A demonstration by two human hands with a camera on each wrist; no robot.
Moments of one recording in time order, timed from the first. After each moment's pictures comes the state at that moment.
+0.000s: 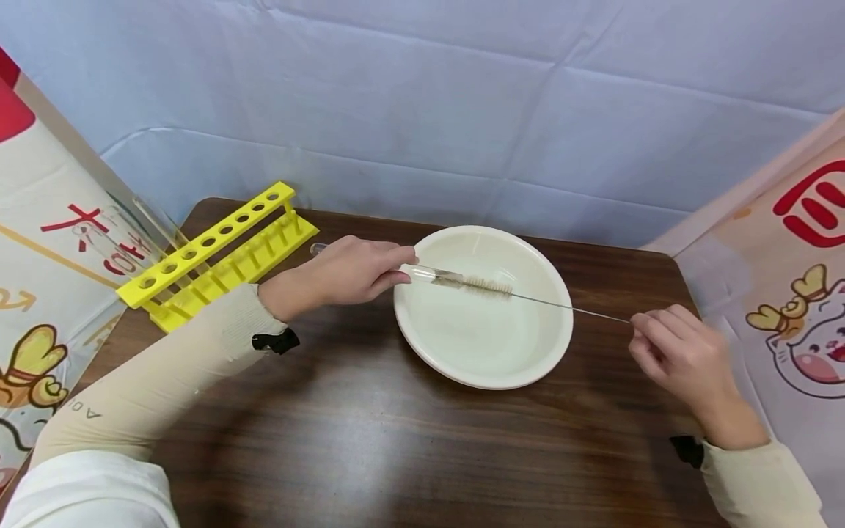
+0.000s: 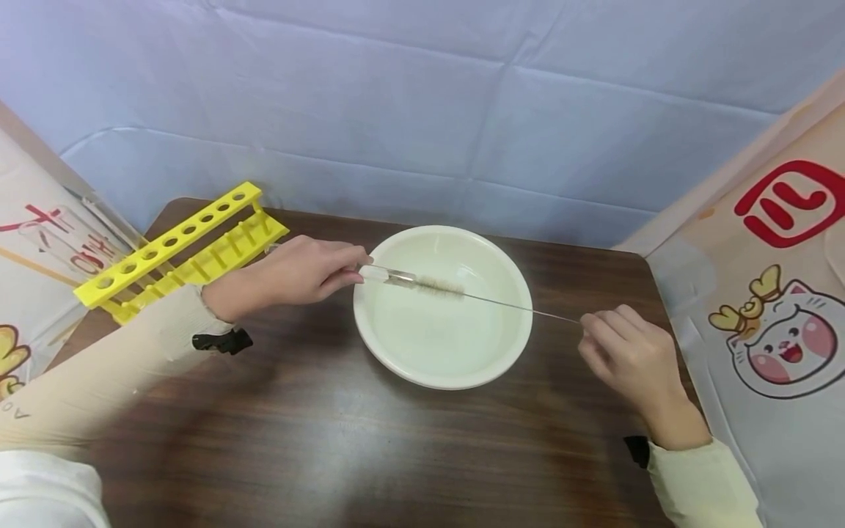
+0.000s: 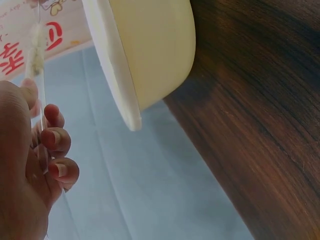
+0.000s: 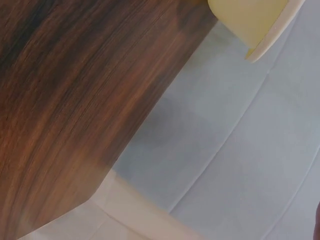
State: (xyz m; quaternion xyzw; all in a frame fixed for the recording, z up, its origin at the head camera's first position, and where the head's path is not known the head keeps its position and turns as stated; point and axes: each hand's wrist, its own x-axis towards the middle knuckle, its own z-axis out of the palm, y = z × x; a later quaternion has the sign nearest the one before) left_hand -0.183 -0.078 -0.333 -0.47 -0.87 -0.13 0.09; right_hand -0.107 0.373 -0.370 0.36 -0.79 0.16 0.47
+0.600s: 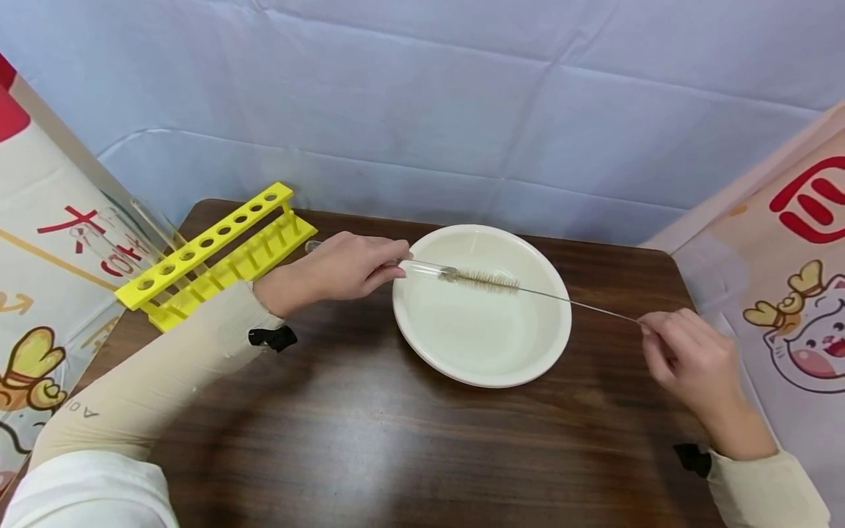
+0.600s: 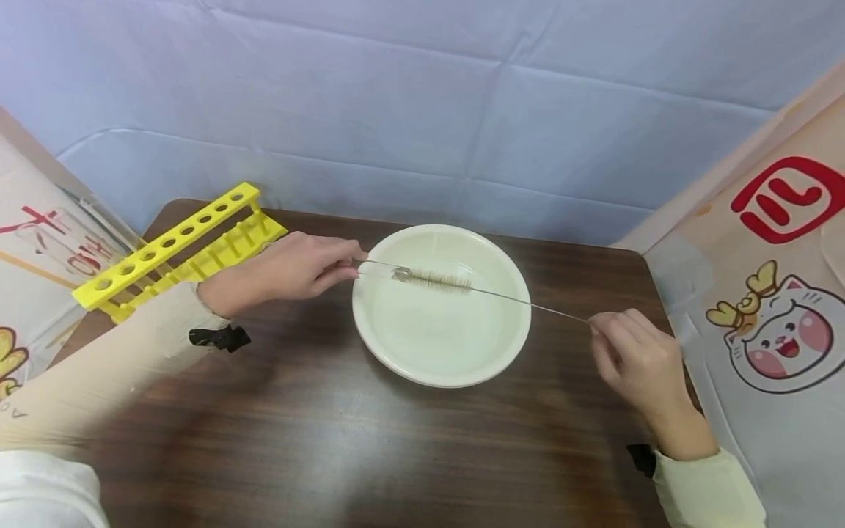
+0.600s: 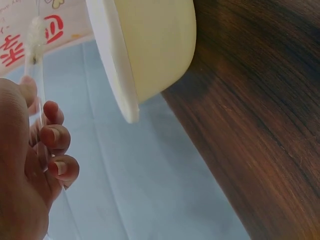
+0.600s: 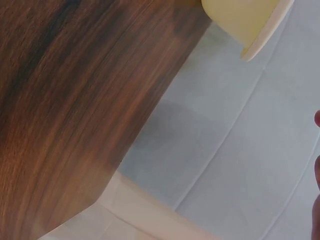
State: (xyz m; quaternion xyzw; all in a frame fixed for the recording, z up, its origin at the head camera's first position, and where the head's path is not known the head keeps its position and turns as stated) left_hand -0.187 -0.081 -0.331 -0.46 -0.87 -0.14 0.06; right_hand -0.093 0.376 -0.367 0.32 -0.81 0.19 0.46
